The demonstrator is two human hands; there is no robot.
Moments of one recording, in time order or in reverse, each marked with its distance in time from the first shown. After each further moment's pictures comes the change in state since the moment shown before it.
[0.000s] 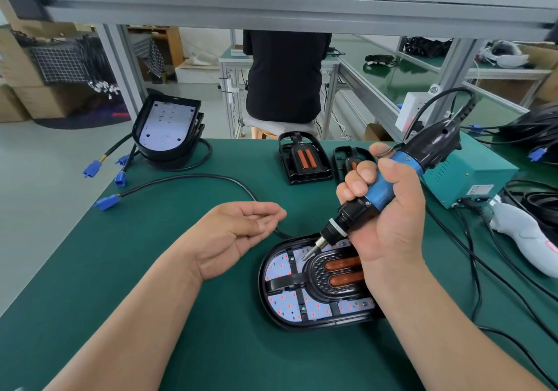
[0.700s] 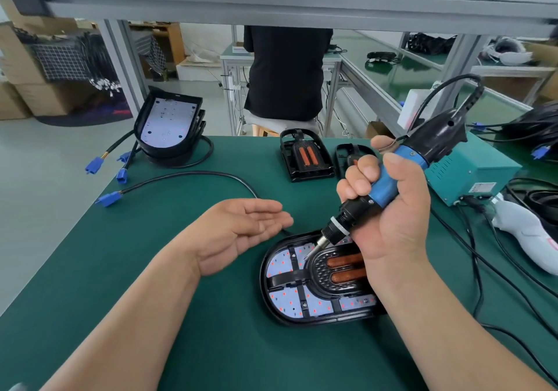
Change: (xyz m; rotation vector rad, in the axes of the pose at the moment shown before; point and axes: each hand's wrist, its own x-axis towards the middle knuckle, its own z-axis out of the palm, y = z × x) left_hand -0.001 0.001 -0.005 0.083 -0.054 -0.021; right_hand 0.000 -0.001 -0.001 -0.005 -0.087 0.012
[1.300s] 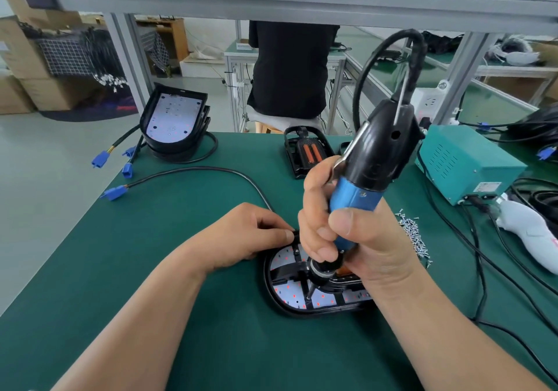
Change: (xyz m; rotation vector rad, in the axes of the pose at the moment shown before) left_hand -0.006 -0.001 0.007 0.887 -0.078 0.121; right_hand -0.025 0.008 0.019 -0.183 -0.641 0.284
